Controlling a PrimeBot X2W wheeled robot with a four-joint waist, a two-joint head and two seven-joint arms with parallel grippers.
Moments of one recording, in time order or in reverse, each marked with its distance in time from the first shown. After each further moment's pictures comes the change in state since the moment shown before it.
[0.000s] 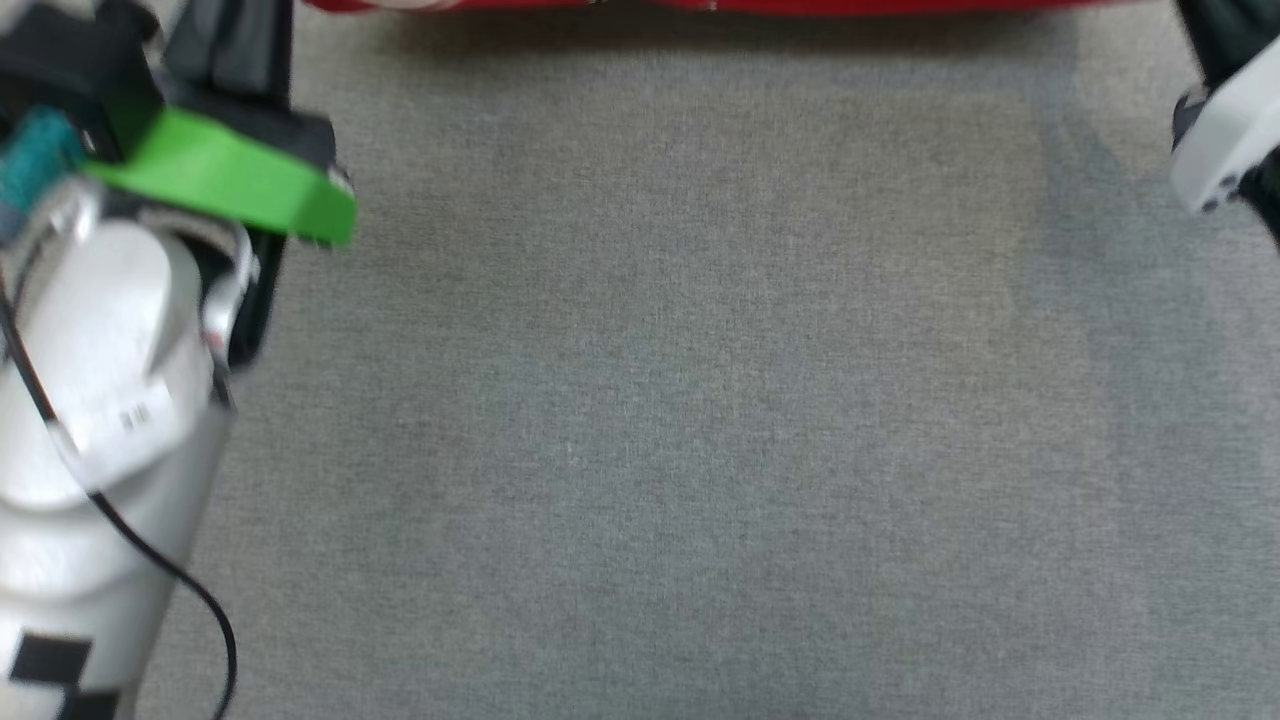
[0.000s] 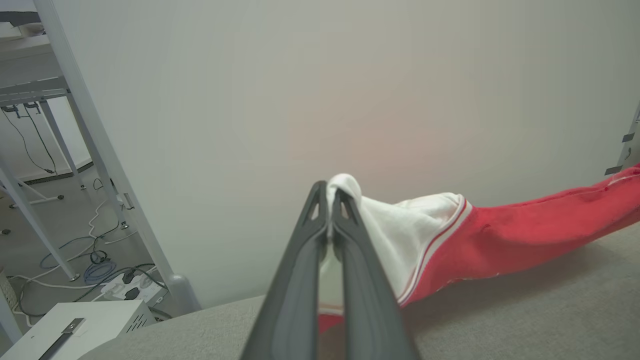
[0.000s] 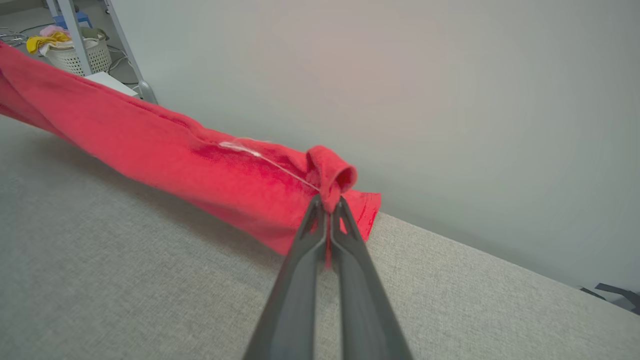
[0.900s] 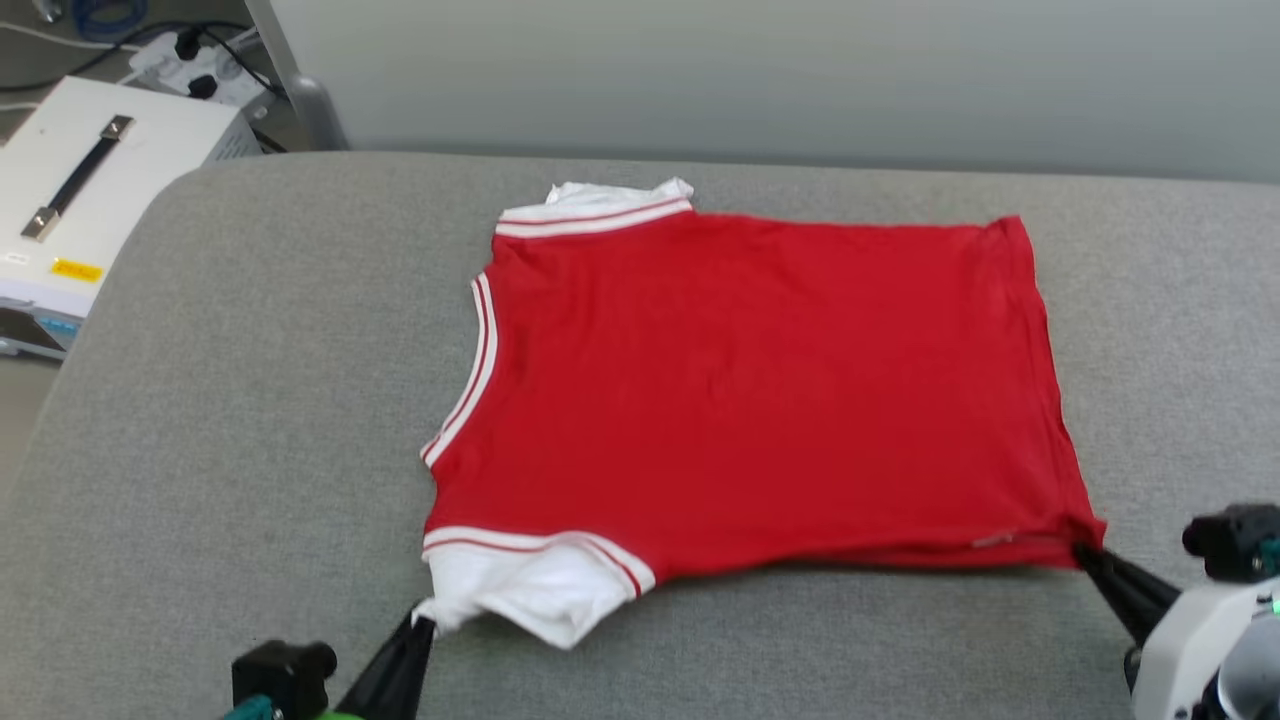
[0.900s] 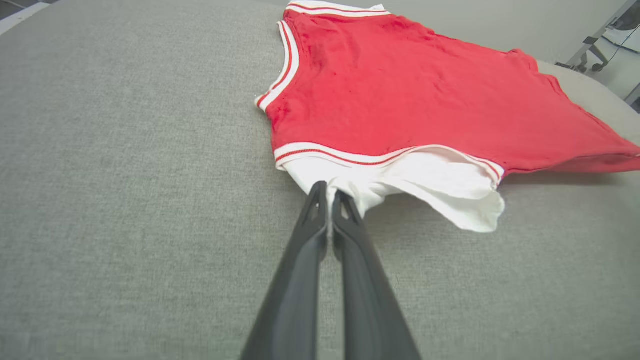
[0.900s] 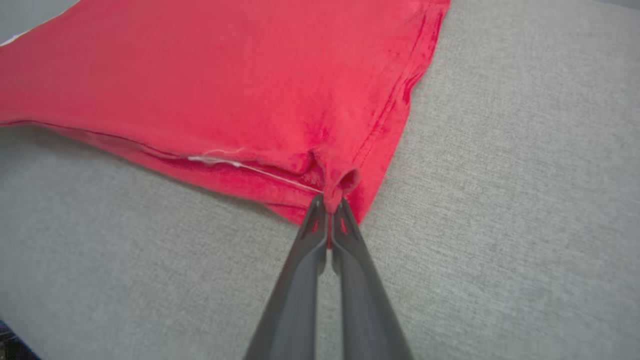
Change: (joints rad) left arm 0.942 0.019 -0.069 -0.225 -0.195 0.121 0.091; right arm 0.866 -0.080 -0.090 -0.244 0.088 0.000 0.052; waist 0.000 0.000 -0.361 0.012
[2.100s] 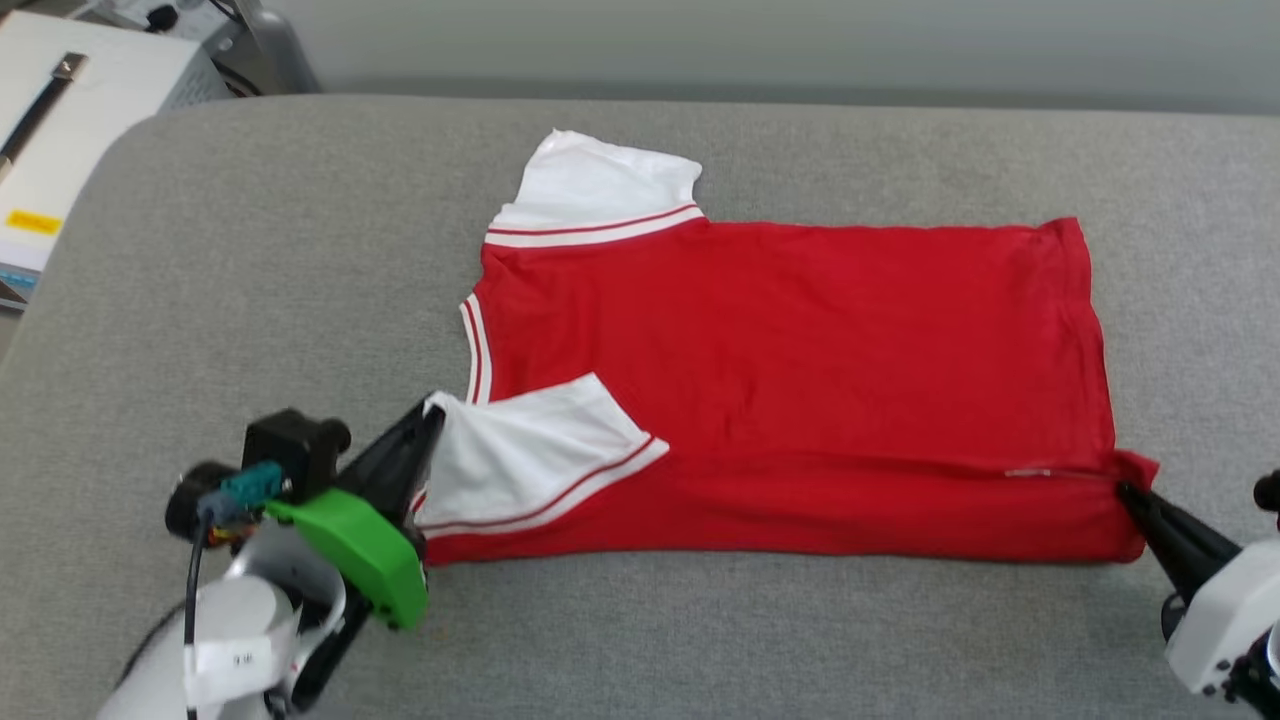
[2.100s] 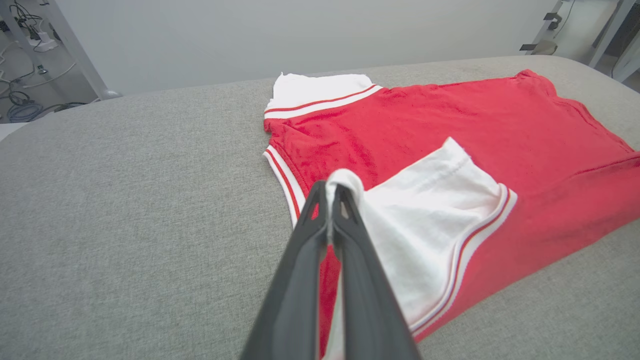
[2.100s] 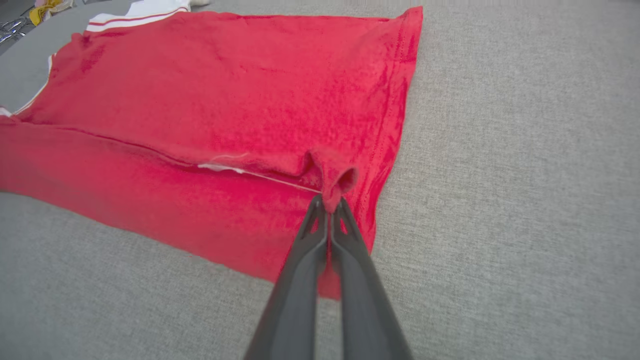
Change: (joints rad) left arm -0.395 0.039 -0.057 0.157 0.060 -0.170 0.079; right arm 0.131 0.076 -0.303 -0.218 -0.049 0.000 0.136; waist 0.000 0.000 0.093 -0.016
